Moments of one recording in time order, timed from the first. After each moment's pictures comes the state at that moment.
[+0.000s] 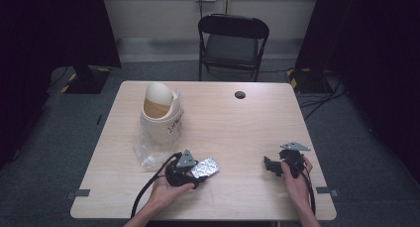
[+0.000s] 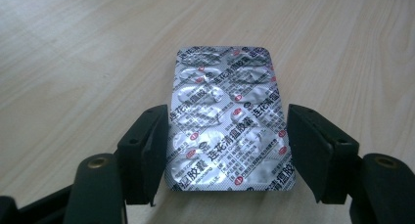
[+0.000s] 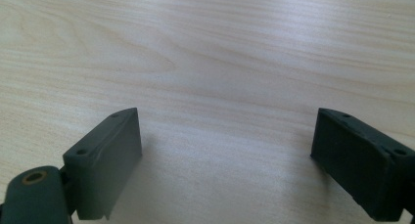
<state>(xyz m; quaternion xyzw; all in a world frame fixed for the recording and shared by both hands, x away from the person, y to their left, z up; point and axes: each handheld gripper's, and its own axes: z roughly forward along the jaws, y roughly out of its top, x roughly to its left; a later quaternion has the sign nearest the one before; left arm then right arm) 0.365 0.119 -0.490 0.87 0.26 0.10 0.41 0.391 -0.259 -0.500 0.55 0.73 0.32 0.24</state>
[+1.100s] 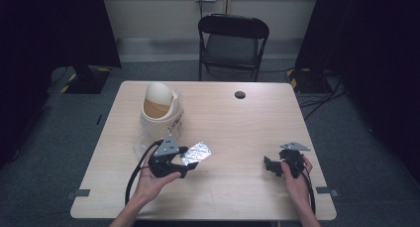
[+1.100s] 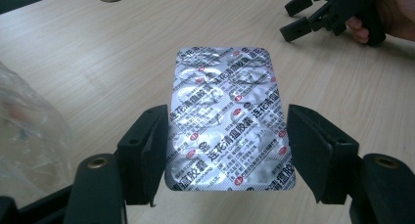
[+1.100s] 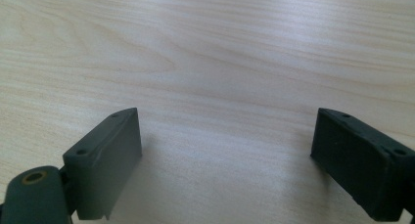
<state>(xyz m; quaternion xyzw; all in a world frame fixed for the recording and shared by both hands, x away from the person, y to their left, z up) 0.361 0.156 -0.425 0.84 0.26 0.13 0.47 0.391 -0.259 -0.500 0.55 0.73 0.32 0.24</state>
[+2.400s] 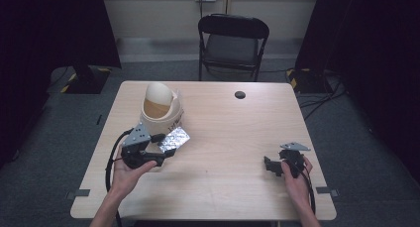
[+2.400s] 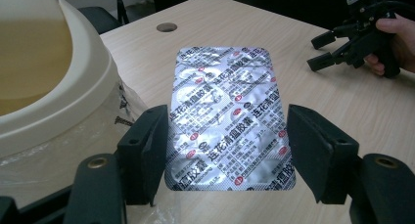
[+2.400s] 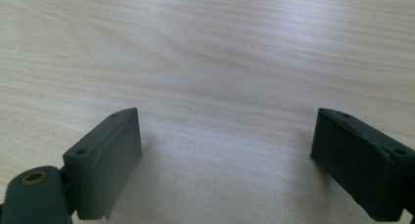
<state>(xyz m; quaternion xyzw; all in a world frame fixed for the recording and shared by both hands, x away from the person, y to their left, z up) 0.361 0.214 -0.383 0.81 0.29 0.17 0.49 0.391 -0.259 -0.500 0.55 0.73 0.32 0.24</state>
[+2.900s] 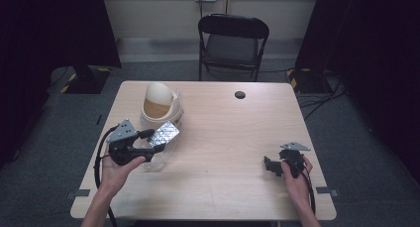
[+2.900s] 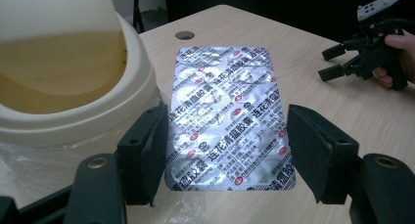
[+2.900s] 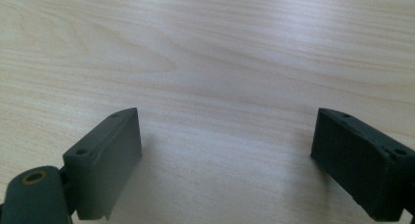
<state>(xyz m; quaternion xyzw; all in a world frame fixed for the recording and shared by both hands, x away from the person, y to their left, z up) 0.361 0.242 -0.371 0.79 0.31 0.18 0.50 0.391 -0.259 -0.500 0.55 0.73 0.32 0.24</state>
